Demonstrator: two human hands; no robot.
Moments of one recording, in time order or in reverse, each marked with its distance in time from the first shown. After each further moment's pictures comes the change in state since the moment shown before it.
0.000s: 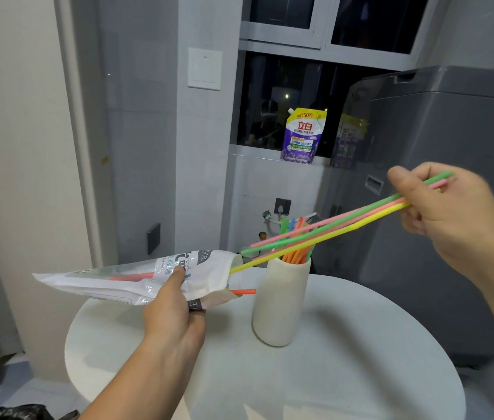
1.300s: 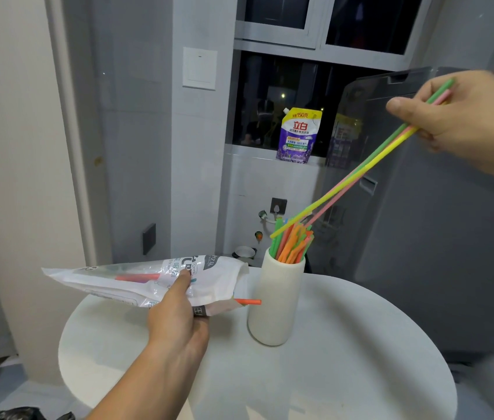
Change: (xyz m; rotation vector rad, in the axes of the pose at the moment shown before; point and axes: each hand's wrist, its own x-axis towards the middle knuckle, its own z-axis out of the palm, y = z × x) left_hand -0.003 -0.014 -0.003 0.049 -0.020 0.015; right_hand 0.086 -0.048 -0.030 -0.400 -0.085 -0.188
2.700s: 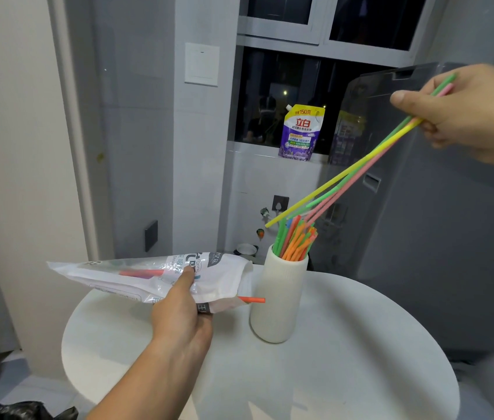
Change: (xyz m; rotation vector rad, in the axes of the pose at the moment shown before) left_hand -0.003 0.001 0.002 -0.002 0.026 -0.010; right_hand 0.012 0.001 0.003 0.001 0.011 0.119
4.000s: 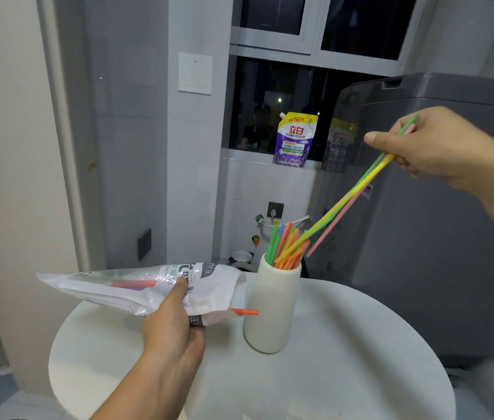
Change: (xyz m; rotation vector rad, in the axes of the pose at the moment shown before) left_hand 0.000 -0.002 -0.001 0.036 -0.042 0.007; right_hand -0.012 0.006 0.016 -0.107 -0.085 0.114
